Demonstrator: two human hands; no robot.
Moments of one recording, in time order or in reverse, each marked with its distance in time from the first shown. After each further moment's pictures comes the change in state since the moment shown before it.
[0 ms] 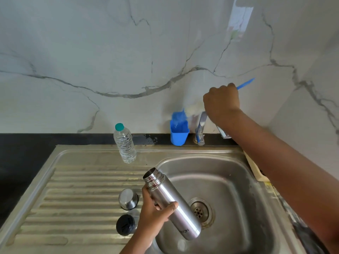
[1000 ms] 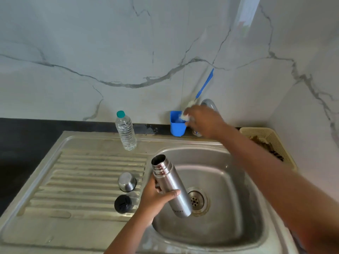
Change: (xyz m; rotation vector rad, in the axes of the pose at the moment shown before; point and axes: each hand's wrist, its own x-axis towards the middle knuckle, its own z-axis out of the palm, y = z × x) left_hand -0.009 0.001 0.019 0.117 0.020 0.042; right_hand -0.025 -0.032 0.069 0.795 0.039 -0.295
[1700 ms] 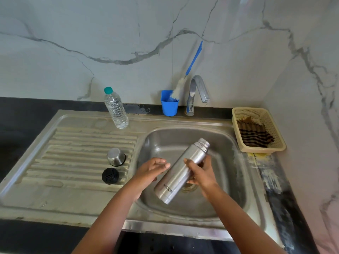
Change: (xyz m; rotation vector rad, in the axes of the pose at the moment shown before) left_hand -0.021 0.013 0.028 0.126 -0.152 -0.218; right_hand -0.187 -0.014 0.150 1.541 0.083 0.849
